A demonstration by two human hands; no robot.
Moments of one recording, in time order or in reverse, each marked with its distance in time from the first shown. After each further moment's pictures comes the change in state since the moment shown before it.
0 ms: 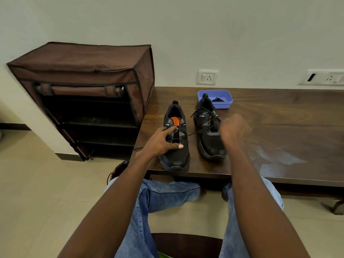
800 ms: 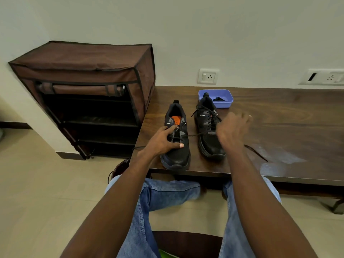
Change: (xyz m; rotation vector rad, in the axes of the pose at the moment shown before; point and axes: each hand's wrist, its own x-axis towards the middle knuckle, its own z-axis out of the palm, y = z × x) left_hand -0.007 0.005 0.000 -0.028 0.007 0.018; right_hand -0.007 -0.001 -0.002 -0.269 0.070 -0.201
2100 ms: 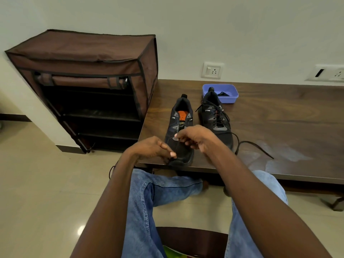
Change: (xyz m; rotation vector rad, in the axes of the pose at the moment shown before) left_hand -0.056 -0.020 -0.039 -0.330 -0.413 -0.060; right_hand -0.051 -0.073 0.010 0.828 -0.986 0.139
